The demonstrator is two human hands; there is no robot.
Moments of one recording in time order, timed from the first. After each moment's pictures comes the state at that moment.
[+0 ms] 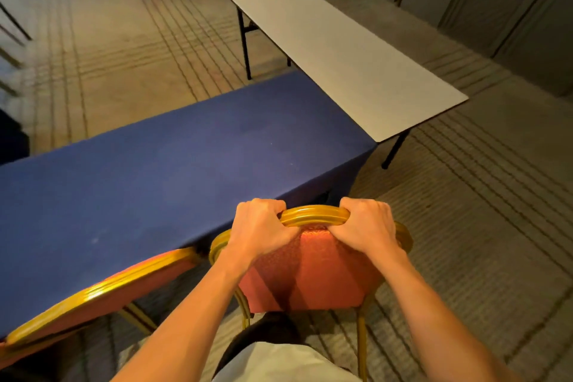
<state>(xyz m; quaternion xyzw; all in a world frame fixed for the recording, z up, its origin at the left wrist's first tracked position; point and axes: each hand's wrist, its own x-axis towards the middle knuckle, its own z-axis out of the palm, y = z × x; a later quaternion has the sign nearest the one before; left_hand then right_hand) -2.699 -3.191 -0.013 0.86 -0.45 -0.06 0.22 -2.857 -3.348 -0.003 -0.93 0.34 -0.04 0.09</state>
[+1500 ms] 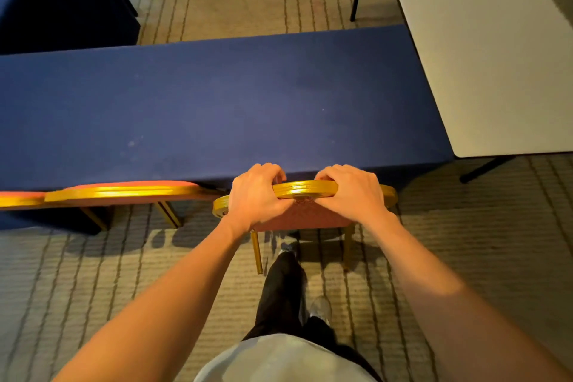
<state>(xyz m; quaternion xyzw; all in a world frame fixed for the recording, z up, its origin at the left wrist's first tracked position) -2.660 -3.265 -0.094 0.96 -0.21 -0.08 0.19 -2.723 -3.483 -0.092 -0.98 0.03 0.04 0.19</state>
